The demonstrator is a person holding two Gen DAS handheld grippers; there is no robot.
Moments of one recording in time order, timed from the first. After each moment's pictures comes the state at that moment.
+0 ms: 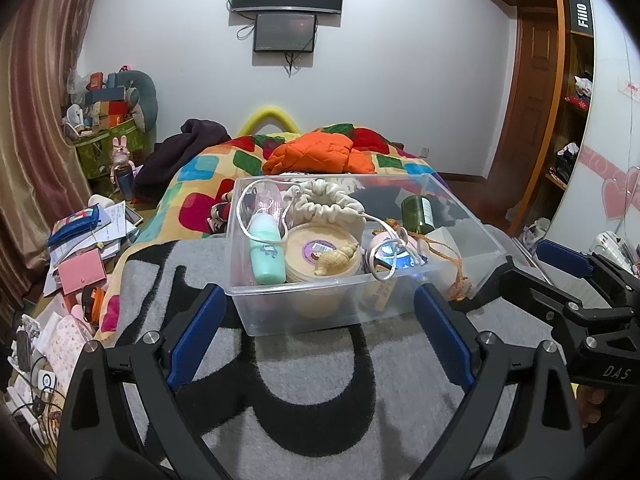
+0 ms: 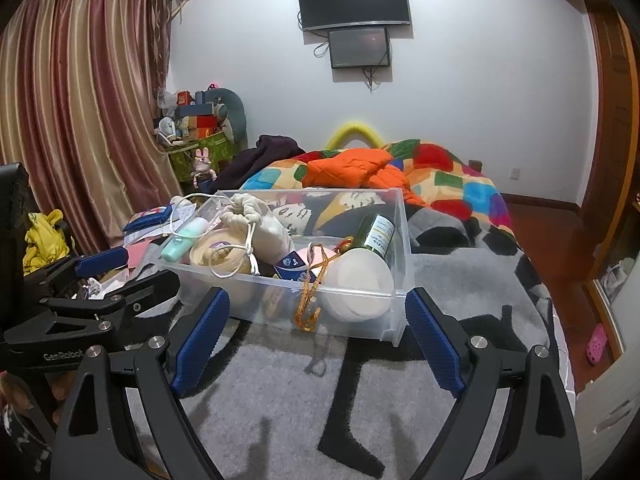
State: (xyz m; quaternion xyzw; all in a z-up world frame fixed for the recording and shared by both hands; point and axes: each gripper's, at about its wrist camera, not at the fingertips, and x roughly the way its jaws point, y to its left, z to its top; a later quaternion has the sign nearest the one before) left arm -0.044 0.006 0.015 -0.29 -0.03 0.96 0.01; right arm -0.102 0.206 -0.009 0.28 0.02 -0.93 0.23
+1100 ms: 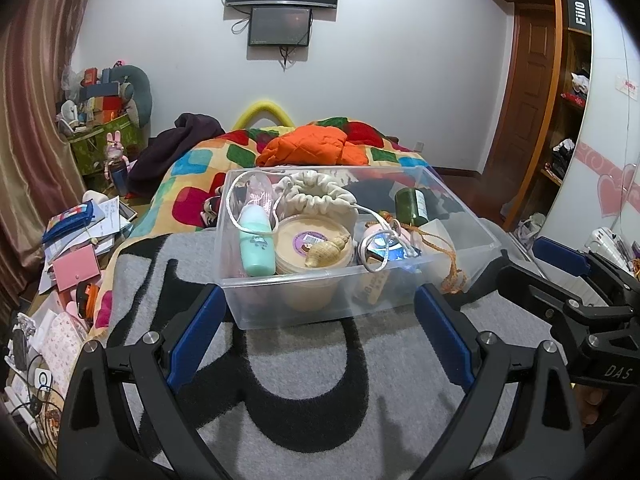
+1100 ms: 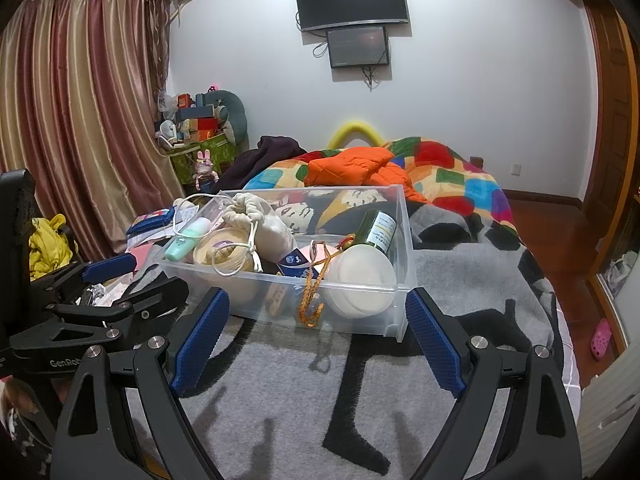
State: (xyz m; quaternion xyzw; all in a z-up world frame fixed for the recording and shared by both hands) left arm -0.046 0.009 0.010 -0.30 -0.04 0.95 0.02; right arm -0.098 0.205 -0.012 0.28 0.01 -0.93 0.23
